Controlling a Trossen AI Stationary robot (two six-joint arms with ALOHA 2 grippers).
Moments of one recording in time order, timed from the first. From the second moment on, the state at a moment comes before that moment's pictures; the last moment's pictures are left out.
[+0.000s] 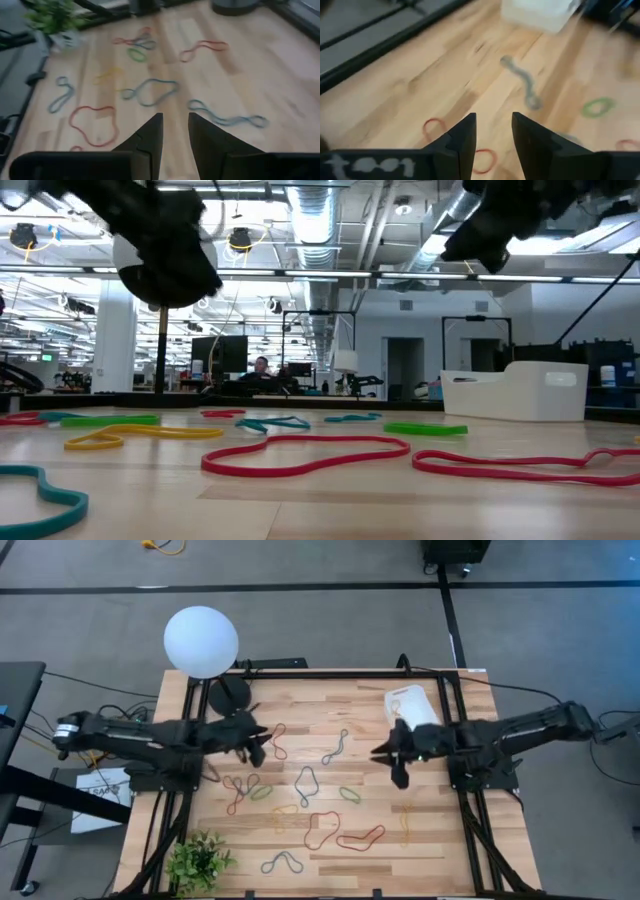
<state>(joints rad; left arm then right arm) 0.02 0.97 0.64 -0.32 -0.39 -0.45 0.15 0.97 0.66 -0.23 0.13 0.26</state>
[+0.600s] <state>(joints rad) 0.26 1.56 0.75 -0.27 -0.32 -0.46 0.25 1.28 0.47 0.37 0.19 0.13</state>
